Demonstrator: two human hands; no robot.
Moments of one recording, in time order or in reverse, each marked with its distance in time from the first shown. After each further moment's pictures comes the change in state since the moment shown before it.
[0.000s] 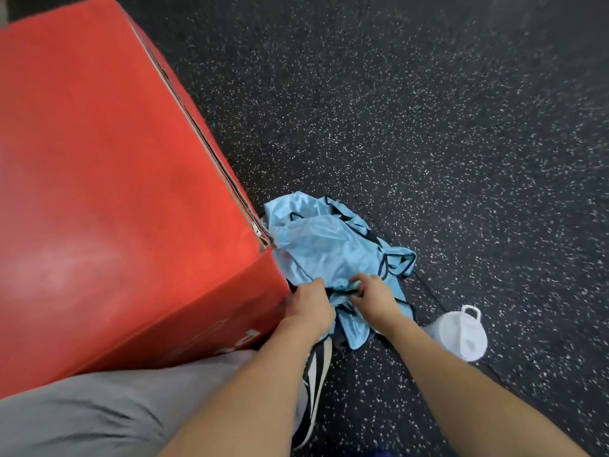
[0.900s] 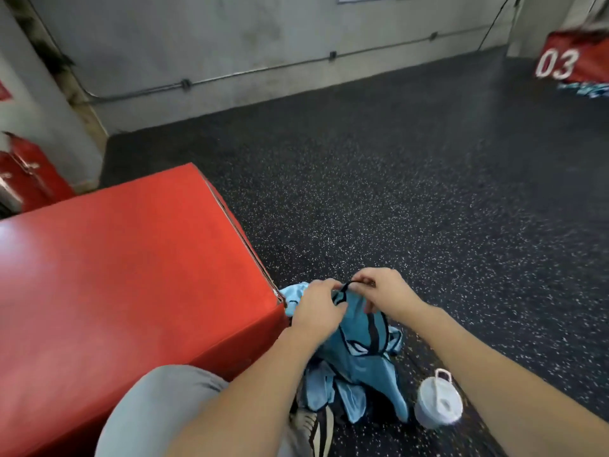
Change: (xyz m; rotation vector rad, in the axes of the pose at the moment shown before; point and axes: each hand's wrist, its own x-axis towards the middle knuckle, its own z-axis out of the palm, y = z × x) left_hand -0.106 0.083 -0.124 -0.179 0.360 0.343; right_hand -0.120 -0.120 -0.214 0.172 0.135 -0.411
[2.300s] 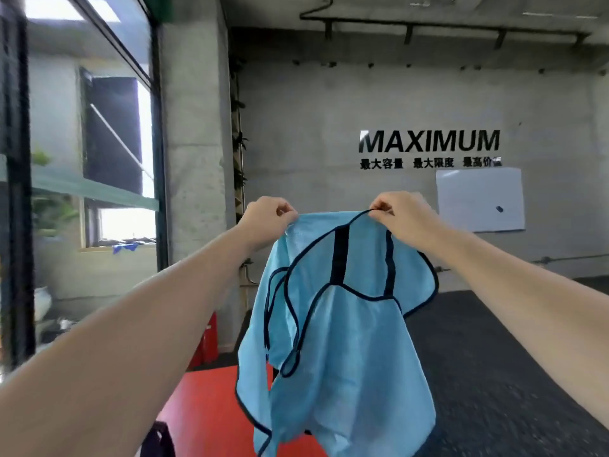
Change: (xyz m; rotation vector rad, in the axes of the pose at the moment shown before) left_hand -0.235 0.088 -0.594 0.190 0.915 0.263; right_hand -0.064 -0.546 -0.158 -0.333 0.599 -0.887
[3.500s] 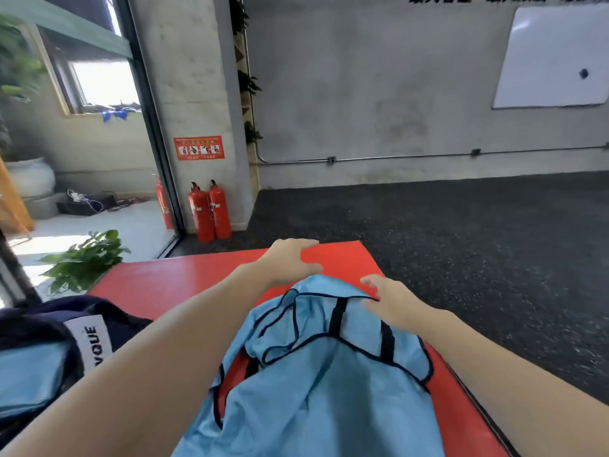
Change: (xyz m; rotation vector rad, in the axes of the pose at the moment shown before) left_hand -0.054 -0.299 0.282 0.082 -0.649 -0.274; right_hand -0.138 0.116 0.424 0.160 -0.838 0.374
